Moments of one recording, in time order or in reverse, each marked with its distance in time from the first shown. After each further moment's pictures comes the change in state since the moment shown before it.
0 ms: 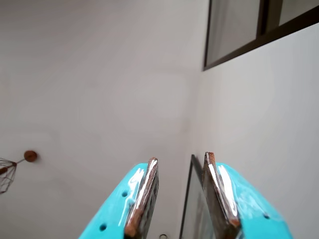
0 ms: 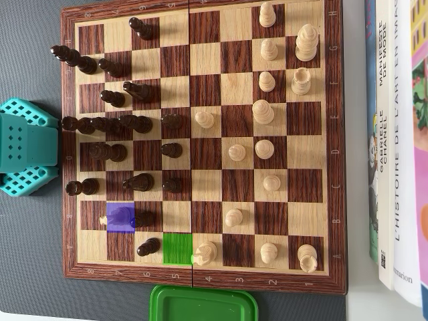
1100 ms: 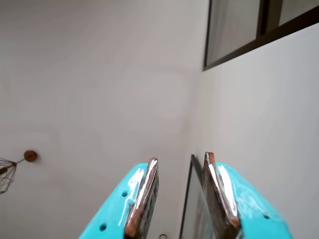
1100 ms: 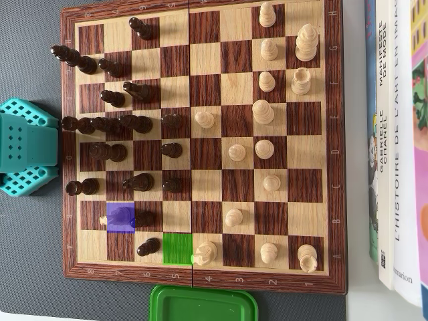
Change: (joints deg) arm 0.0 0.0 0.0 0.0 0.0
